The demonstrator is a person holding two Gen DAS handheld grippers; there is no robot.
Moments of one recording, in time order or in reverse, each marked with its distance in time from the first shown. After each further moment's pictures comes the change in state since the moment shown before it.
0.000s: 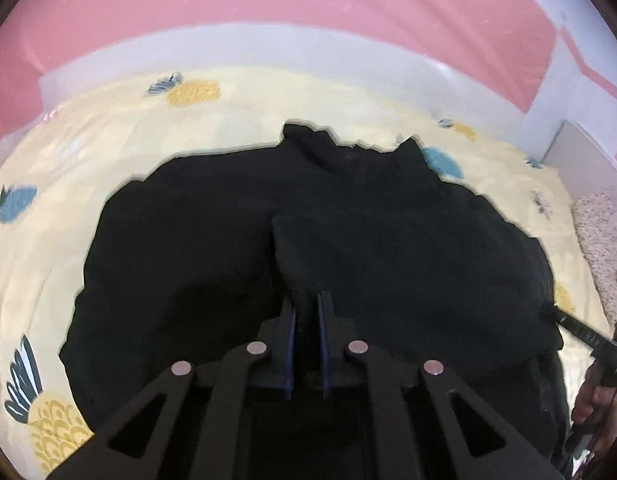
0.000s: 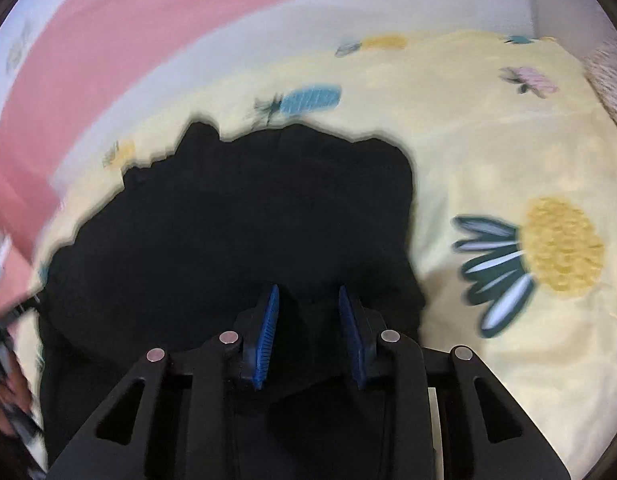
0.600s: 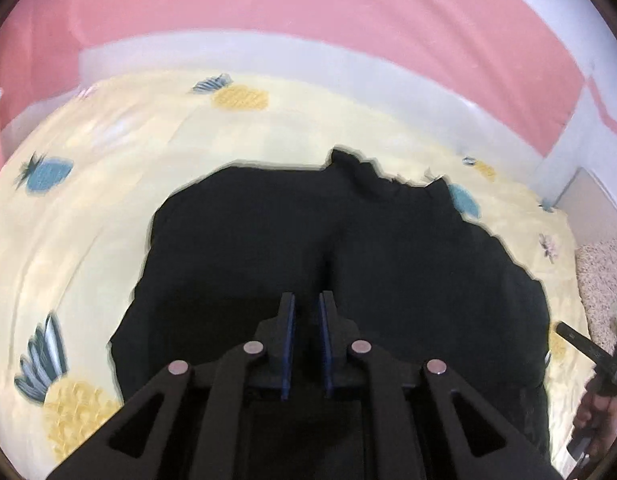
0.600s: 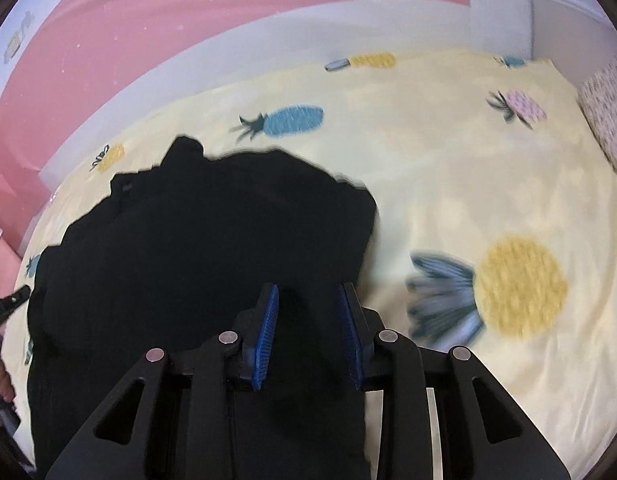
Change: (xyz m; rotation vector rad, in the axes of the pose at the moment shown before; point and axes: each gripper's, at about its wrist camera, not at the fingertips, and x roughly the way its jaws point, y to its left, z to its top) left arm -0.041 0.029 0.011 -0.098 -0.095 0.010; right arm -0.034 -0.015 0.043 -0.036 -0.059 -0.050
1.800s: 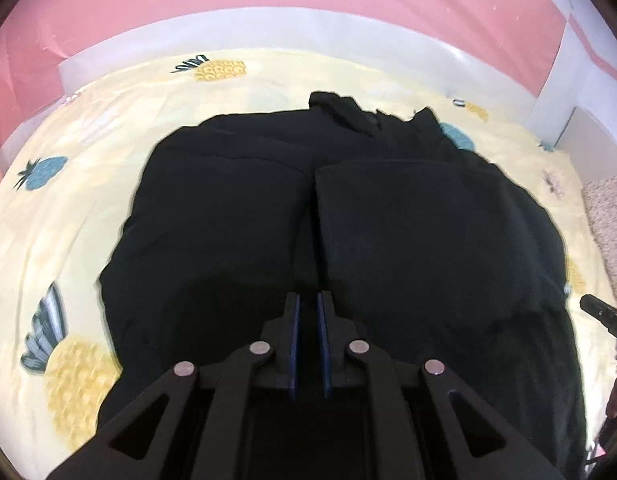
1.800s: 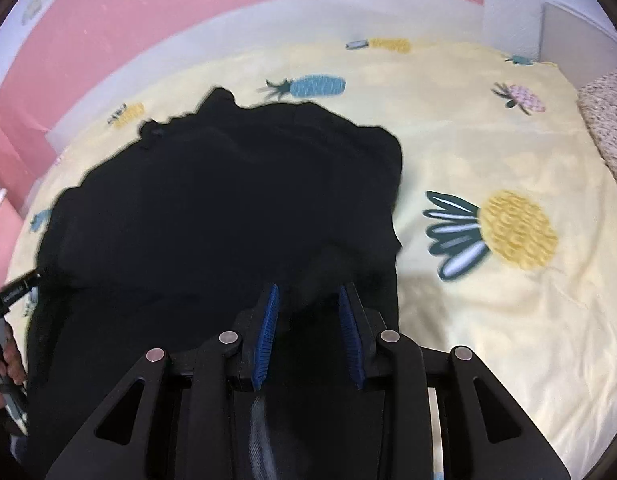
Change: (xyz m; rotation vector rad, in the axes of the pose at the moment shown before) left arm -0.014 -0.009 -0.057 0.105 0.111 0.047; right arm -0.053 0.029 -0.065 -0.047 0.070 -0.009
